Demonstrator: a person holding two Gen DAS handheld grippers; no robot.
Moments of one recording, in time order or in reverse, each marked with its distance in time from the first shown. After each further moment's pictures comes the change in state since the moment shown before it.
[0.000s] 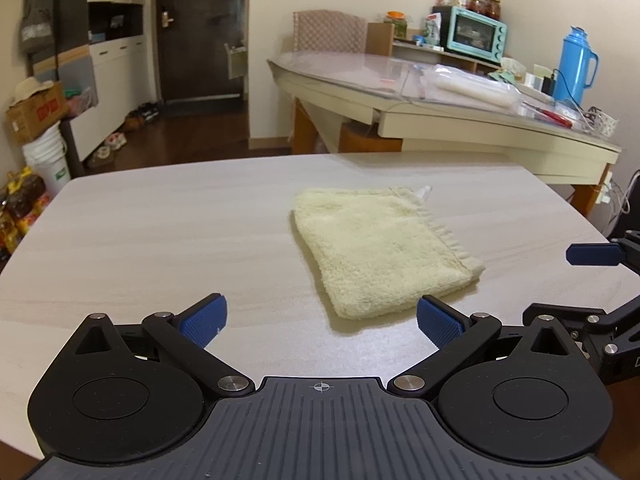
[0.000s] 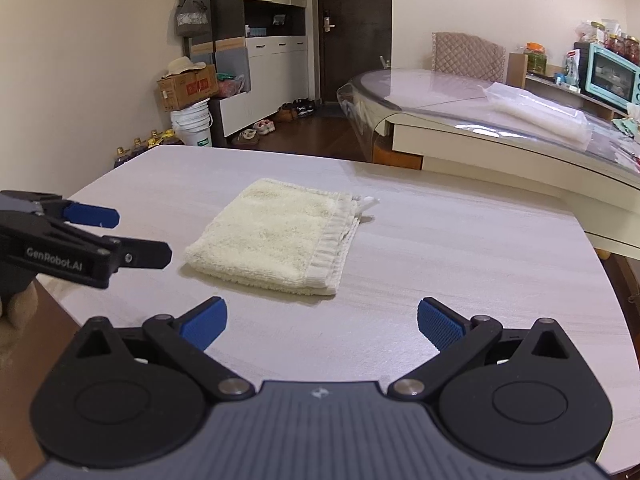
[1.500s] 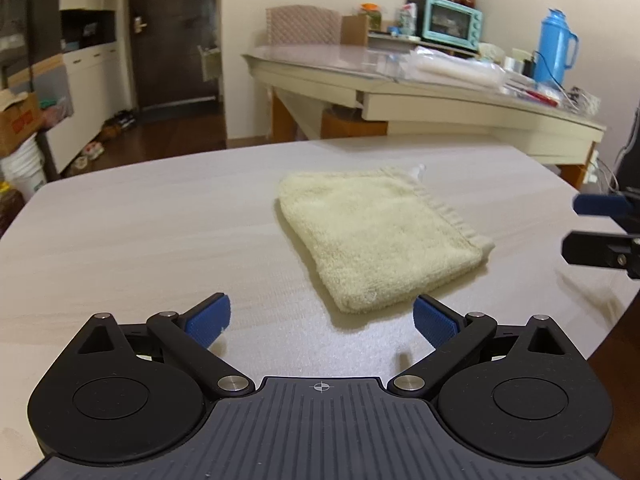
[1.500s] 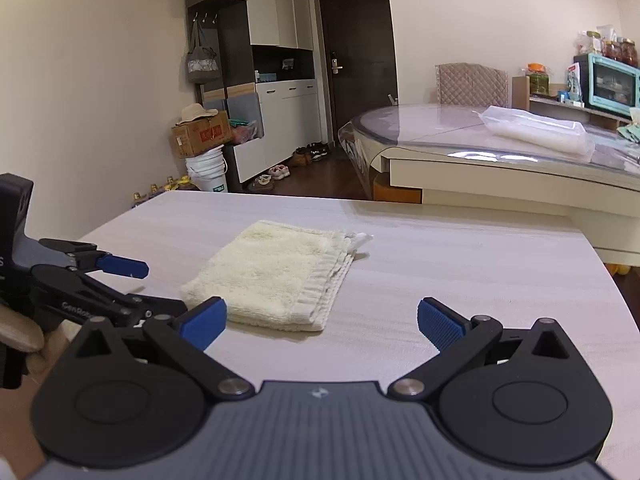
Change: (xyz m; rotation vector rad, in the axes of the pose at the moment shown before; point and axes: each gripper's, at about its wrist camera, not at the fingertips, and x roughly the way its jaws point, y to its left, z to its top) left arm 0.022 0.002 -0.012 0.053 -0.003 -0.035; right arm -0.009 -0.031 -0.006 0.063 -0.156 0.066
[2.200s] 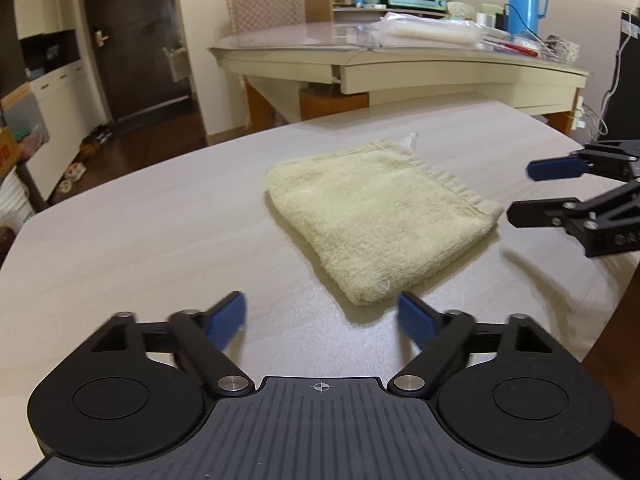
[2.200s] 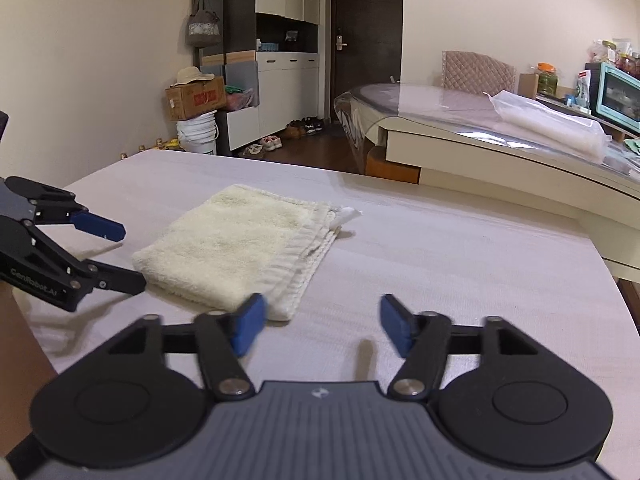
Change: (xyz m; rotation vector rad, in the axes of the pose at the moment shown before) left arm 0.021 0.002 0.002 0.162 0.068 -0.052; right arm 0.041 -0.003 -0.005 -0.114 0.059 -0.047
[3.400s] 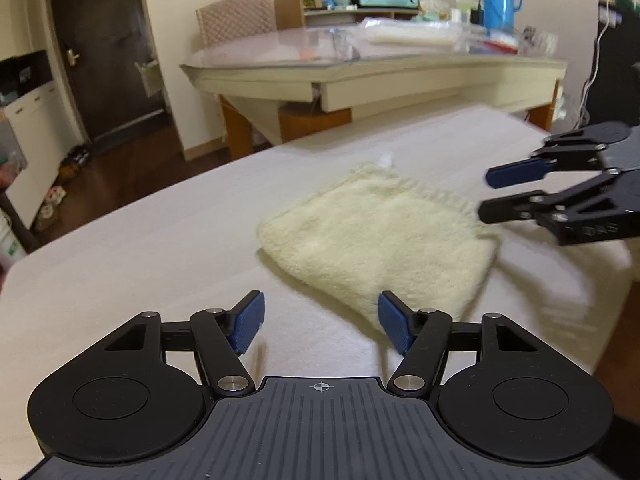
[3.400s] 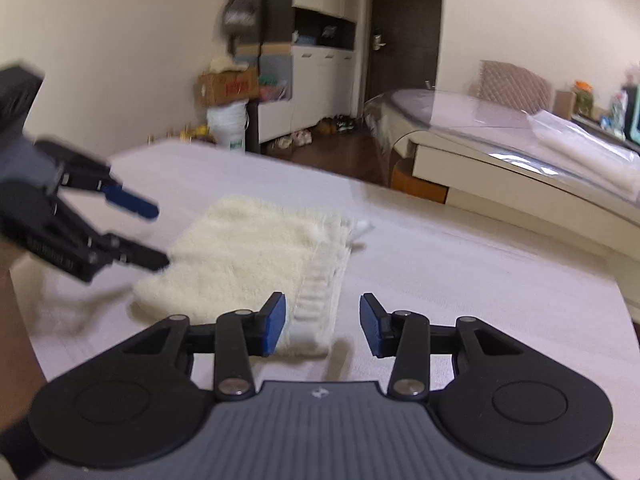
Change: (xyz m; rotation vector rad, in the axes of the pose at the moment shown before) left arm 0.001 0.002 0.031 0.087 -0.024 -0.094; right arm 0.017 -0.014 0.021 -0.069 0.021 0.076
